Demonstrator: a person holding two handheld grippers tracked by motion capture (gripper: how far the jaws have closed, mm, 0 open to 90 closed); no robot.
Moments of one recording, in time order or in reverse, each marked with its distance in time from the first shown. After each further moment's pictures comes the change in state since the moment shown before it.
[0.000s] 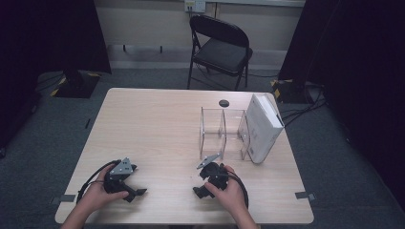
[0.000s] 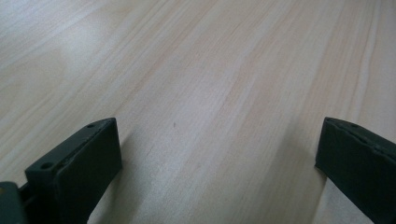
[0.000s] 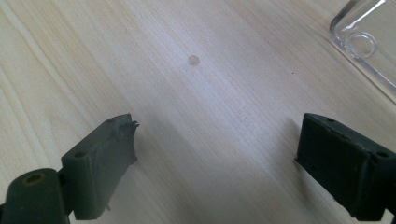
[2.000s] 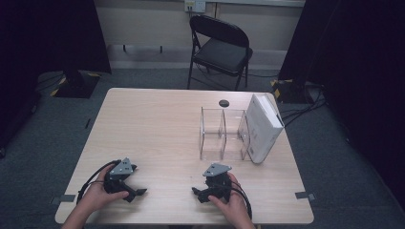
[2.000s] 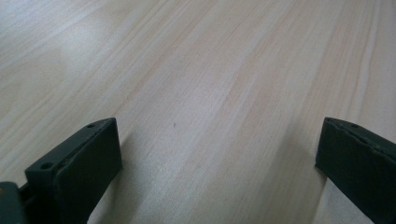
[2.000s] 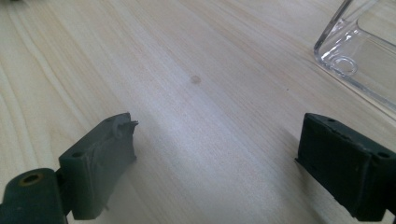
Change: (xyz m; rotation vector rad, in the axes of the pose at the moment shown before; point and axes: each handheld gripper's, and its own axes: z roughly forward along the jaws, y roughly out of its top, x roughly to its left) left arm 0.000 0.000 0.000 -0.003 -0.001 -0.002; right arm 0.006 -0.032 0.005 -0.273 -0.033 0.007
